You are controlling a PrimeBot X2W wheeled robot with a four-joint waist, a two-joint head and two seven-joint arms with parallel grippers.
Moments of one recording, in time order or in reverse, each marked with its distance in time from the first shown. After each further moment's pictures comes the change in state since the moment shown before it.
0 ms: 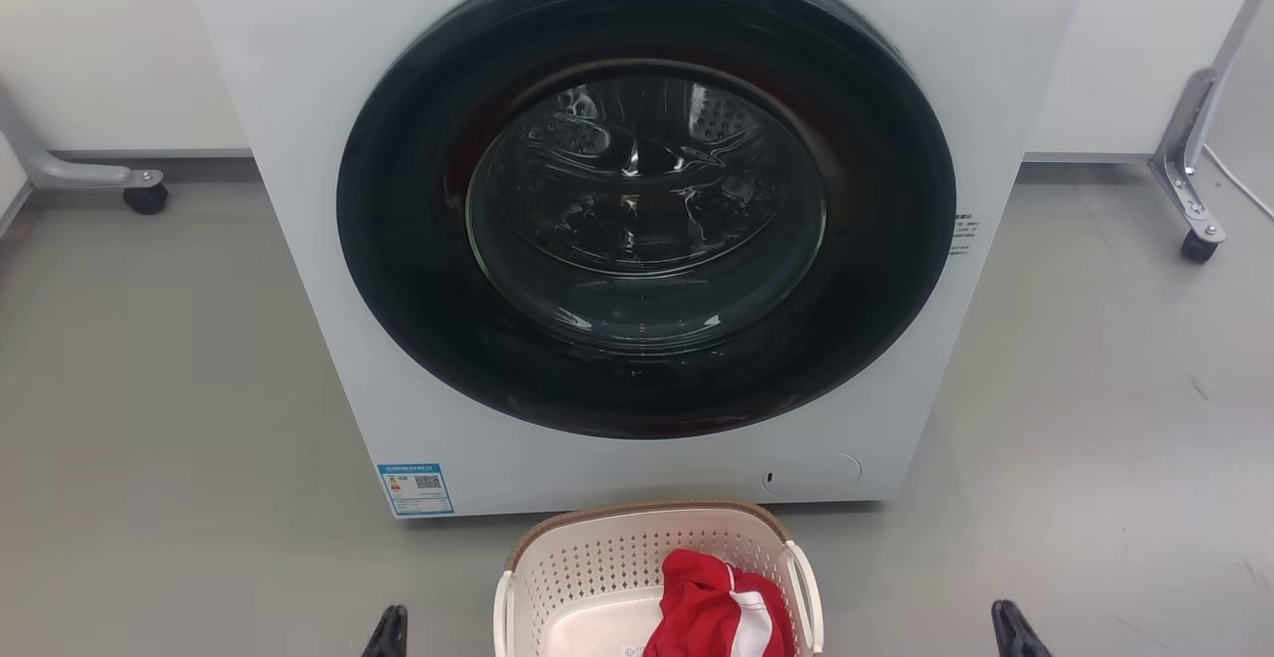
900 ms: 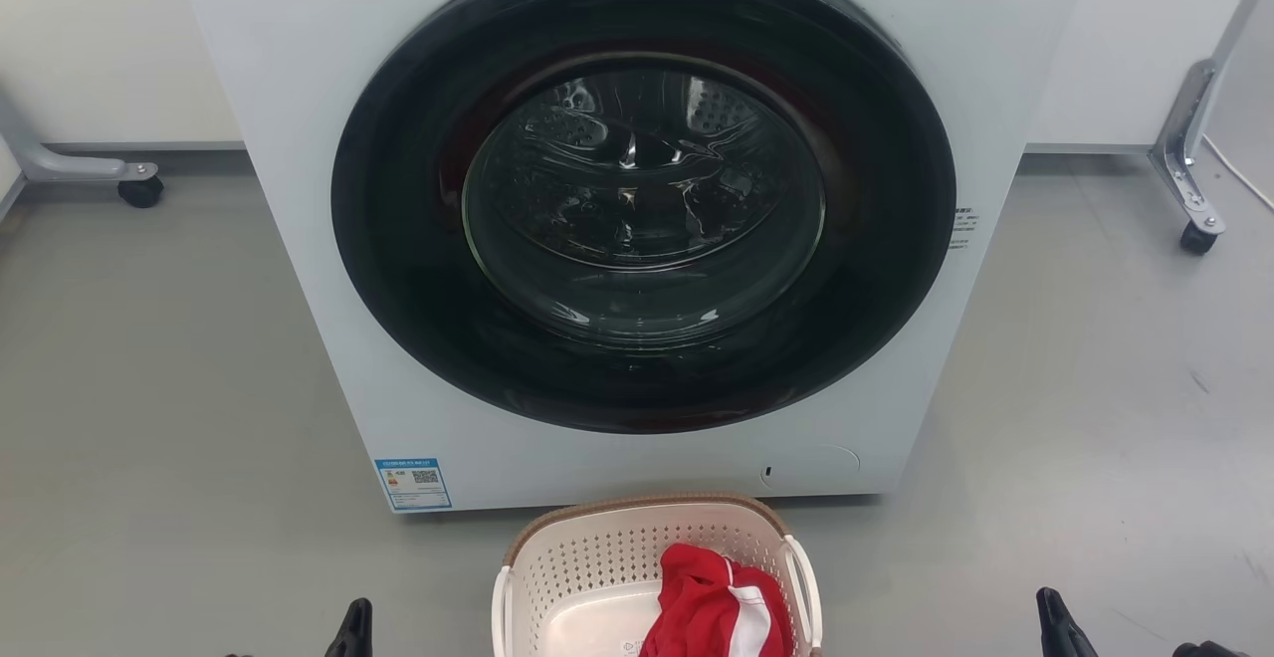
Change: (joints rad) left arm -0.026 -0.034 0.097 0.045 -0.311 -0.060 0.064; right arm -0.021 0.054 -0.126 0.031 0.306 0.061 0.095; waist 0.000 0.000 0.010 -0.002
